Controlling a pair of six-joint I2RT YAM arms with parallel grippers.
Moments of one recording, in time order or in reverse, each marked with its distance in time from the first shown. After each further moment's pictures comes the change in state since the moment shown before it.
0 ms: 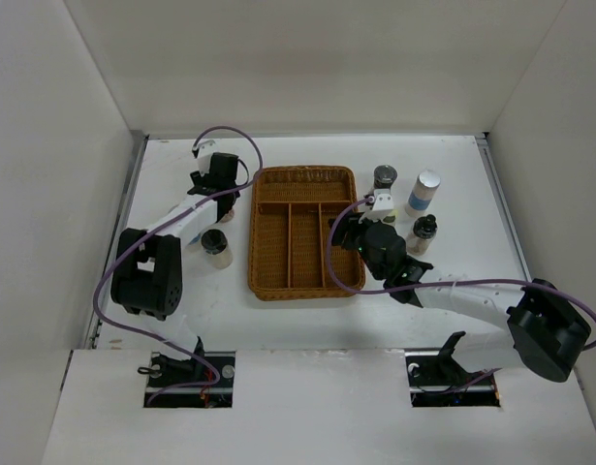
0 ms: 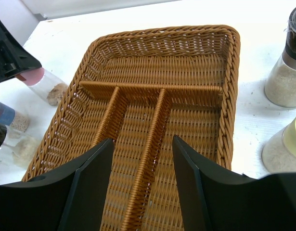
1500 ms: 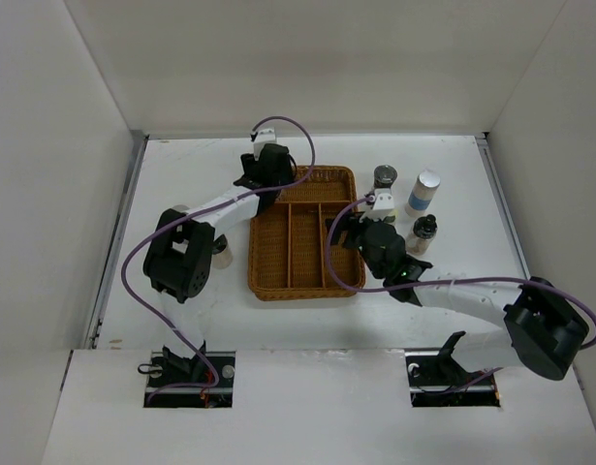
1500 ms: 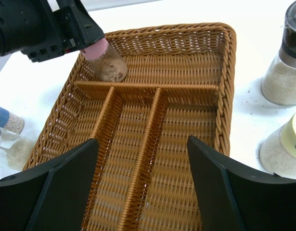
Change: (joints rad) left arm -0.236 0.203 0.222 0.152 0.051 0.056; right arm -0.014 0.016 -0.001 0.006 0.001 0.005
